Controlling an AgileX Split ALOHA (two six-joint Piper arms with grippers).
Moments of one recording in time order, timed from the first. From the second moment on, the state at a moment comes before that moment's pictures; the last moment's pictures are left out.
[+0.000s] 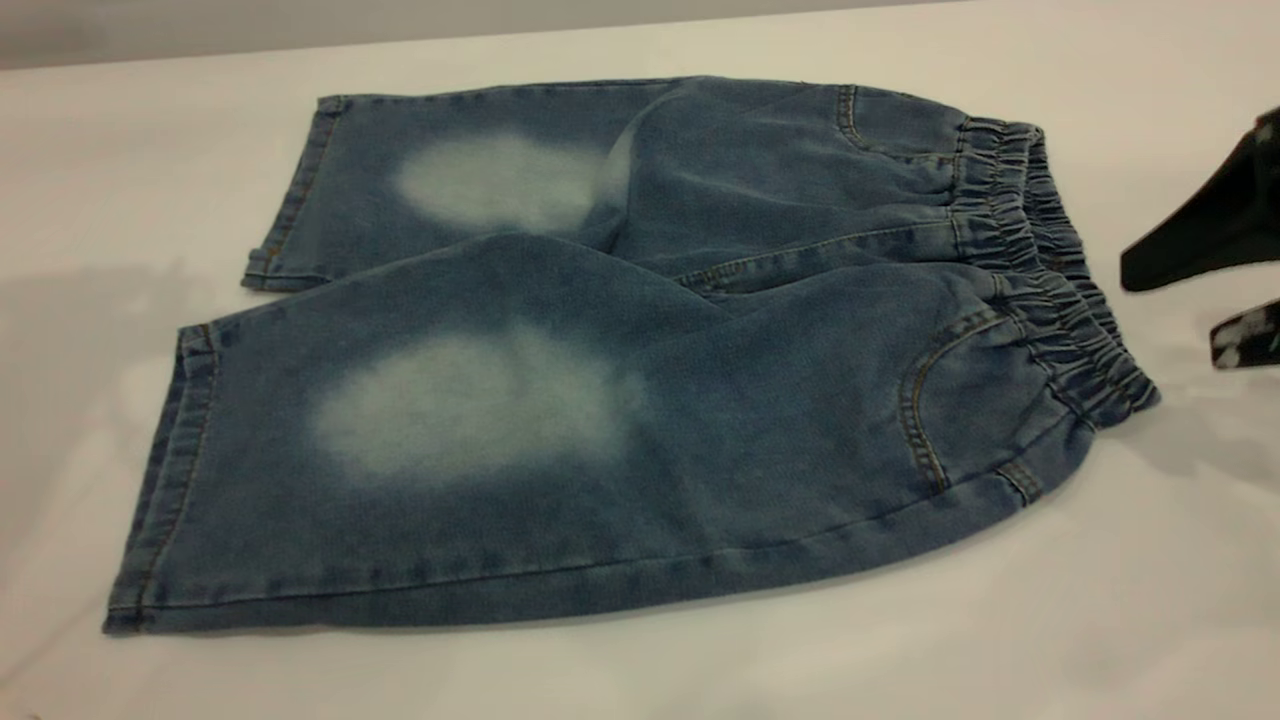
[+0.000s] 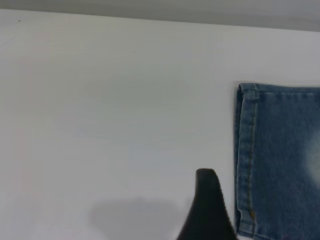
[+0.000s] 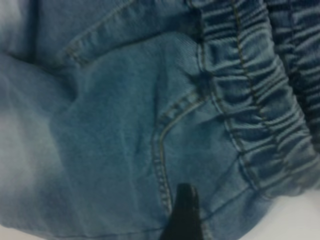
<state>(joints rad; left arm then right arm) 0.05 1.49 -0.98 -0.08 0.33 0.02 -0.24 1.93 -0.59 1.45 0.70 -1.34</state>
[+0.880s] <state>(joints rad) 0.05 1.49 -0.98 -0.08 0.34 0.02 -0.24 2.15 -0.59 1.70 0.79 -1.57</state>
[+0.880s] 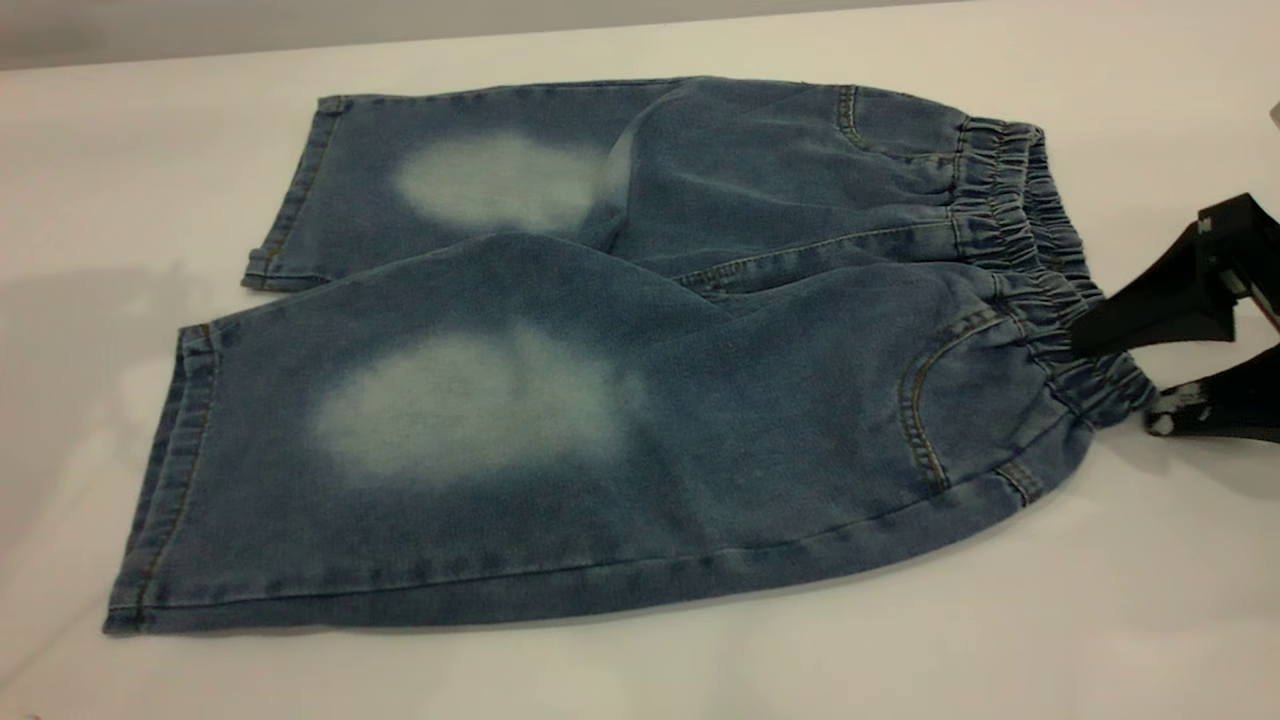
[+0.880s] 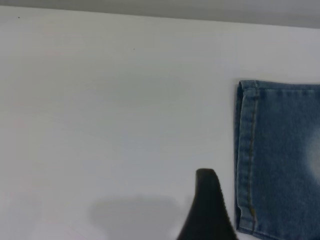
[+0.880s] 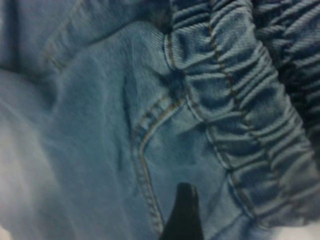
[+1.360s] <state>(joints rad) 0.05 1.49 -0.98 -0.08 0.34 0.02 -0.24 2.22 -0.59 1.75 0.96 -1.57</state>
